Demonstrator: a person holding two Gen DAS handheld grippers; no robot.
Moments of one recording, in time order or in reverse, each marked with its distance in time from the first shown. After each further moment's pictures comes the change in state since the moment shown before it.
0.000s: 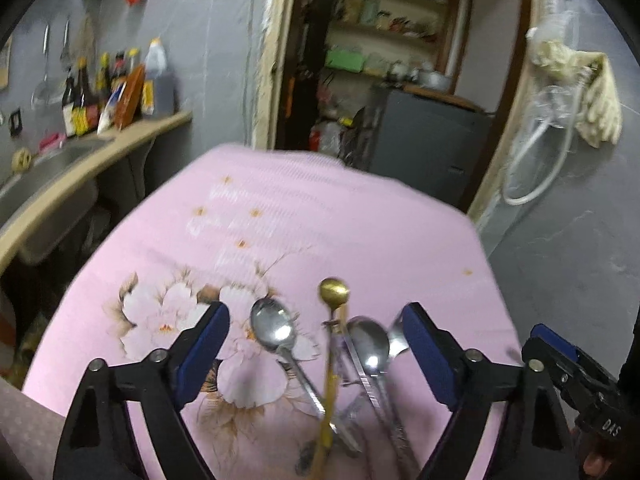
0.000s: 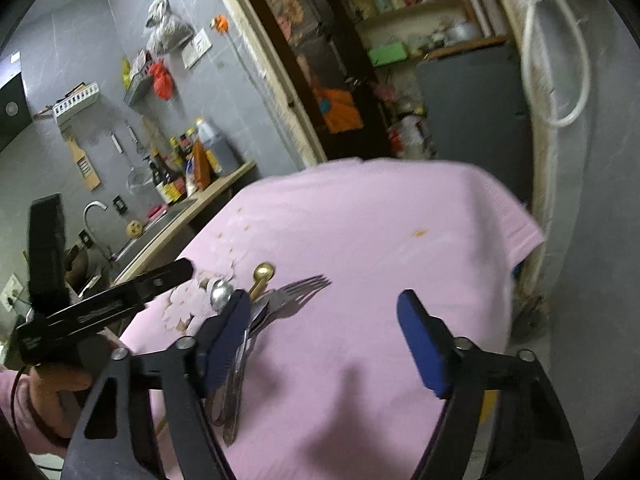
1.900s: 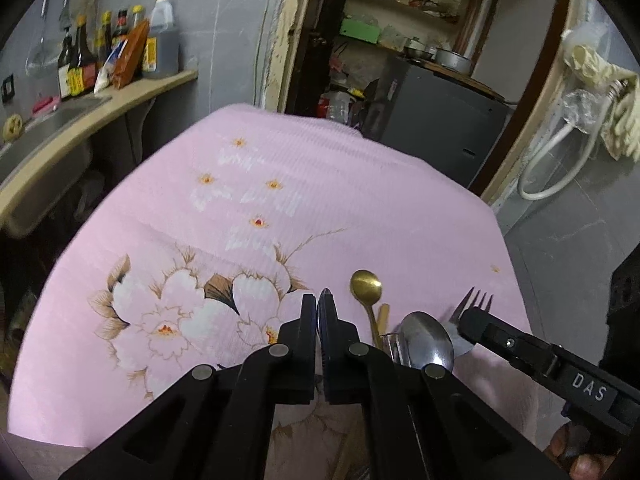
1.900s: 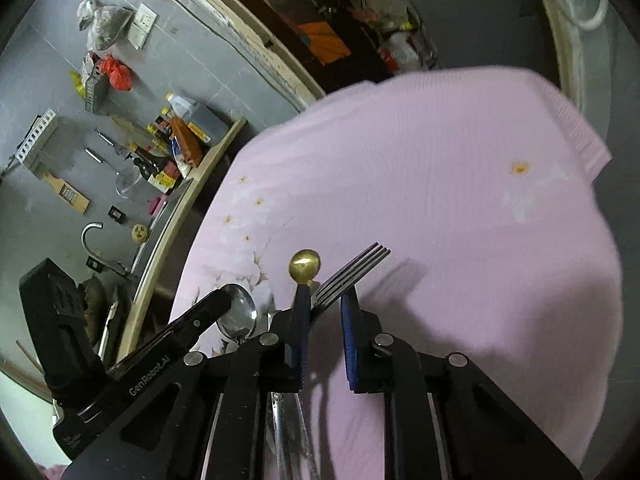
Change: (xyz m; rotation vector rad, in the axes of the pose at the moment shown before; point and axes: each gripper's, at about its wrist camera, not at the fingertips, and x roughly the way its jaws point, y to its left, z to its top) left arm 0.026 0.023 0.014 -0.035 0.109 -0.030; right arm 0.095 0.055 -0.001 0.237 0.182 0.026
